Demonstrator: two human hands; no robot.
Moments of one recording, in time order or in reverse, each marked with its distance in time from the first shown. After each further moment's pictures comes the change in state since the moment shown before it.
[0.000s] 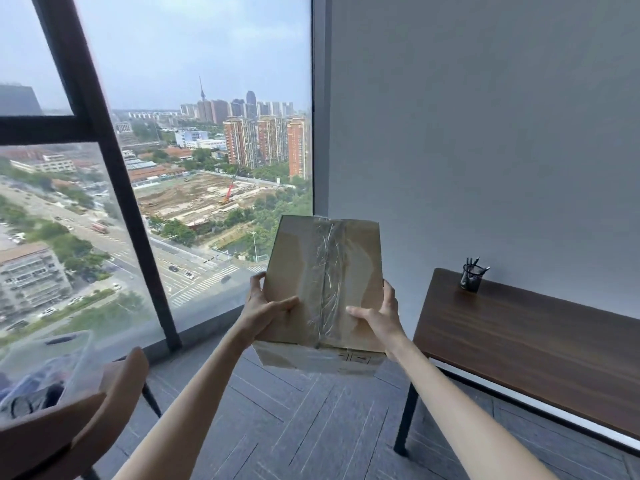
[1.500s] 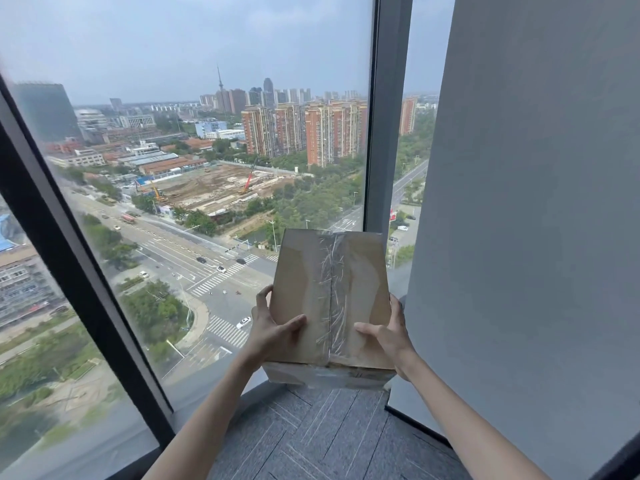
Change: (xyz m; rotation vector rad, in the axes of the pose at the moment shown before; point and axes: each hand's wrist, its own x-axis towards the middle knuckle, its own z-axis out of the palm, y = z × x) left_hand 0.683 -0.111 -0.162 0.064 0.059 0.041; right_hand 0.651 -0.034 0.330 0.032 -0.094 0.022
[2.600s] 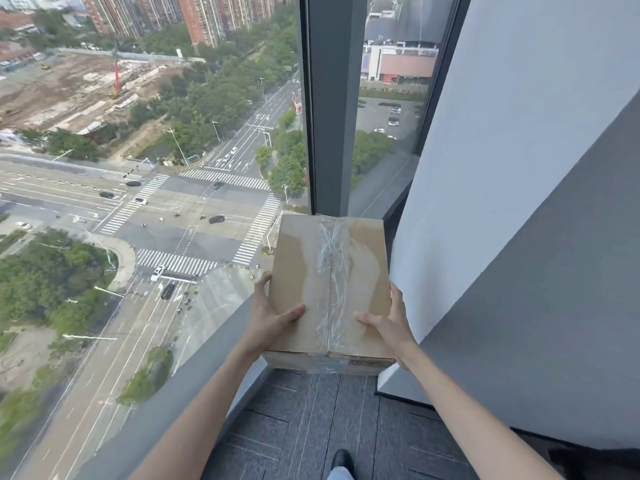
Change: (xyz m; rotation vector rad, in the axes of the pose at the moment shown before) left_hand 0.536 -0.193 0.180 0.046 -0.425 -0.202; right_hand 0.488 0.153 0.021 0.048 0.243 0.345
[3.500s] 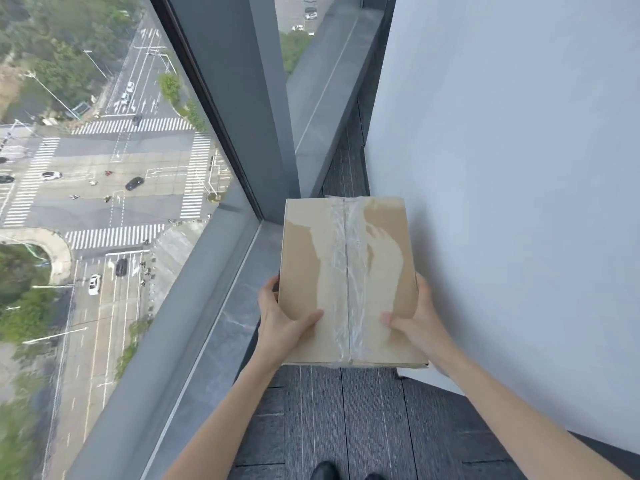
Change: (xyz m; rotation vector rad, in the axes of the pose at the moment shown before) left_hand 0.313 -0.293 0.195 0.077 -0.248 -0.143; right_hand 0.298 0.308 0.010 -0.020 0.183 0.260
